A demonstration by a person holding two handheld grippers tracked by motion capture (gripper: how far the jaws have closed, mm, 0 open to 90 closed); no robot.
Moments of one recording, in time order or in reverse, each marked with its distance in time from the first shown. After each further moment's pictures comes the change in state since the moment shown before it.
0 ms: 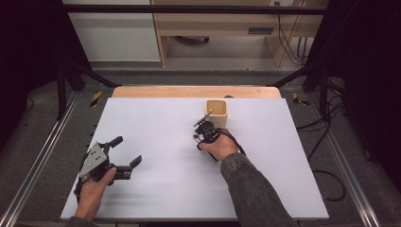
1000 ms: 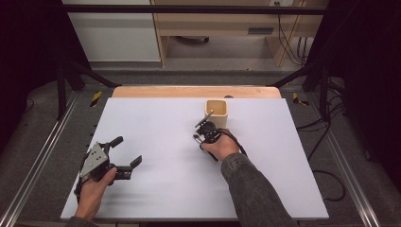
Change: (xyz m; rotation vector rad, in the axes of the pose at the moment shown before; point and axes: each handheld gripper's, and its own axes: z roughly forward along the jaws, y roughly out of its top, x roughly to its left) left arm 0.000 0.000 0.001 0.005 0.000 0.007; right arm -0.003 -0.003 0.000 0.030 0.014 0.016
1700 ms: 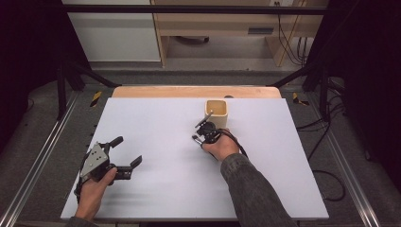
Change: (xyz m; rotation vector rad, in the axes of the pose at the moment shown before) left arm 0.000 0.000 0.000 0.002 0.000 0.003; right arm 0.000 -0.001 0.000 -0.003 -0.020 -0.019
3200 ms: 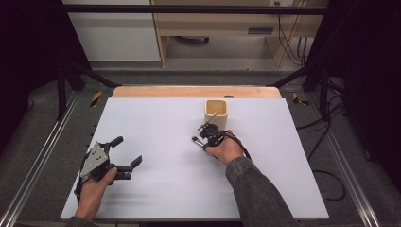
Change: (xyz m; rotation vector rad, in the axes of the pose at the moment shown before) left arm 0.000 0.000 0.000 0.002 0.001 0.001; right arm 0.001 -0.013 -0.010 -0.033 0.023 -0.026
